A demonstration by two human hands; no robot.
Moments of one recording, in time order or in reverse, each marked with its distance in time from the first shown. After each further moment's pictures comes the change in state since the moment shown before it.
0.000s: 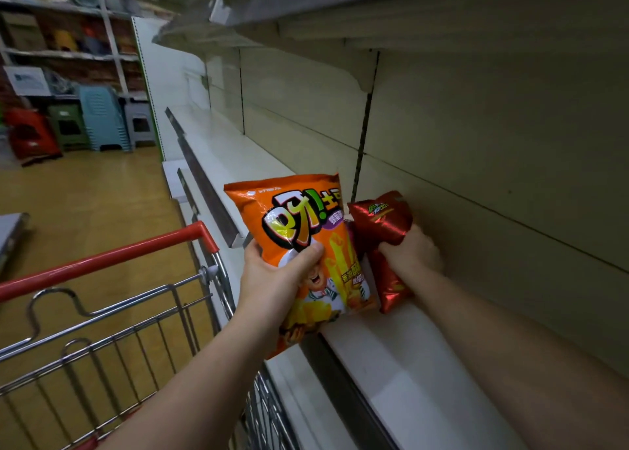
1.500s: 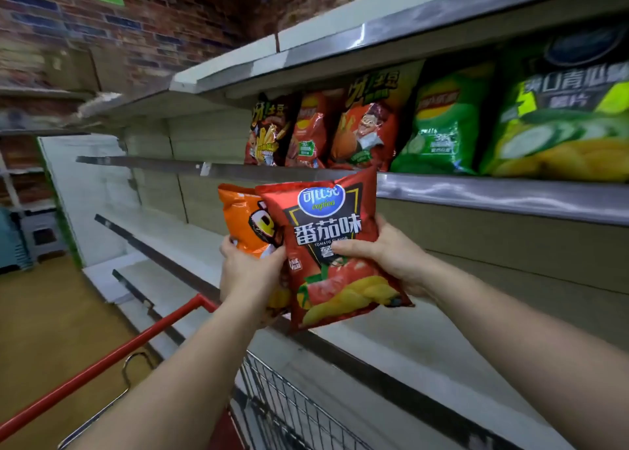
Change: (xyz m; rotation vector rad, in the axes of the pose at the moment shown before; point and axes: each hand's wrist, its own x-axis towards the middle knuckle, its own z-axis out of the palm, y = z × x) left_hand -0.175 0.165 -0.076 0.366 -0.014 0.239; right_hand -0.306 -0.079 -0.252 0.855 -0.282 -0.277
